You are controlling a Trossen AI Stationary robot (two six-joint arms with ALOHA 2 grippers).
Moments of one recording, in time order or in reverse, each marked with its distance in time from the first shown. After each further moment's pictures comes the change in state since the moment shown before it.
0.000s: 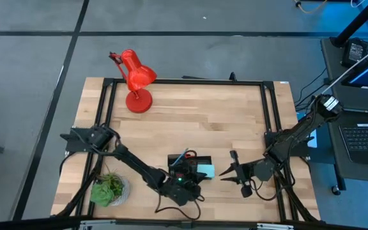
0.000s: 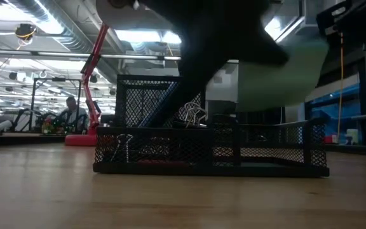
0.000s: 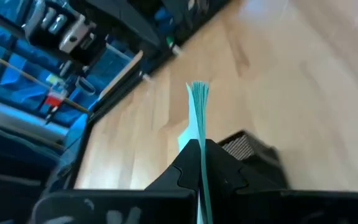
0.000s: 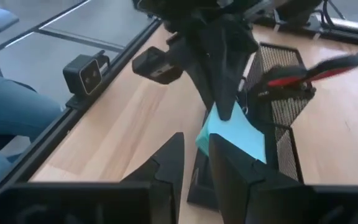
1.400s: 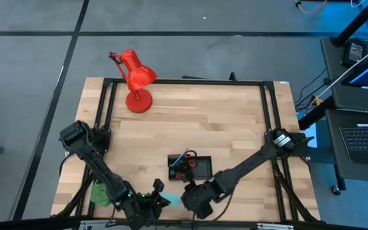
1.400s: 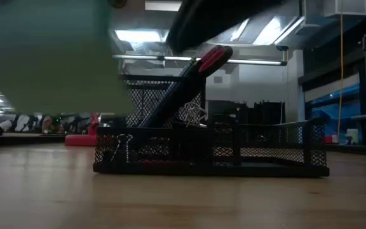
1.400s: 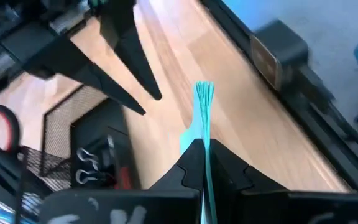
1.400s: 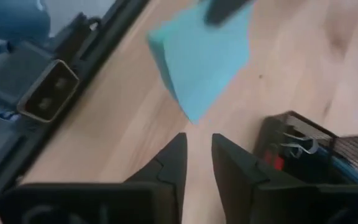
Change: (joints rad) left arm -0.320 -0.276 -0.234 -0.343 0.172 -0.466; right arm -0.166 0.856 1.159 -0.818 -0.247 -0.158
